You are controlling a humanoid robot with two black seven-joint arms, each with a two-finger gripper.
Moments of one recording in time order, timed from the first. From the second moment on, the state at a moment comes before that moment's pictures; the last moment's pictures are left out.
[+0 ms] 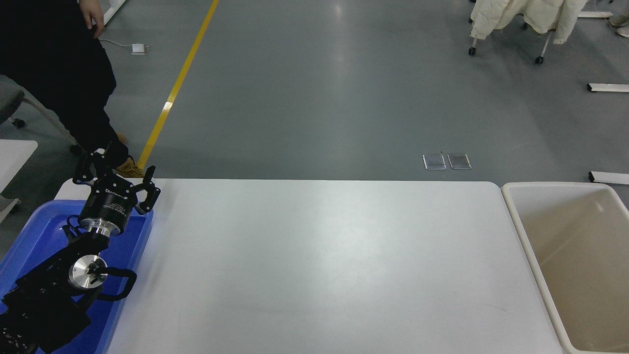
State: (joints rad) left arm -0.54 0.39 -0.87 -0.51 0.08 -0.52 -0.58; right arm 0.91 -0.46 -0.02 -0.12 -0.34 -0.07 0.03
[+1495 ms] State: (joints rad) left arm -0.54 0.39 -0.87 -0.51 0.08 -0.52 -0.58; right arm 0.69 -0.32 -0.03 -0.01 -0.32 -0.10 0.03
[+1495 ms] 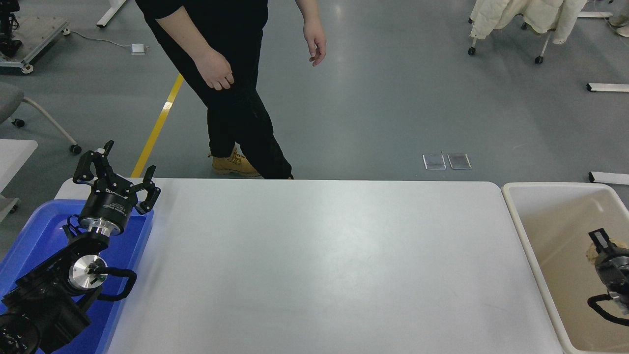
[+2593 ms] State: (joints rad) left arm -0.54 0.39 -0.87 -0.51 0.08 -0.52 -0.58; right arm 0.91 -0.57 0.94 0.64 -0.32 -0.04 0.03
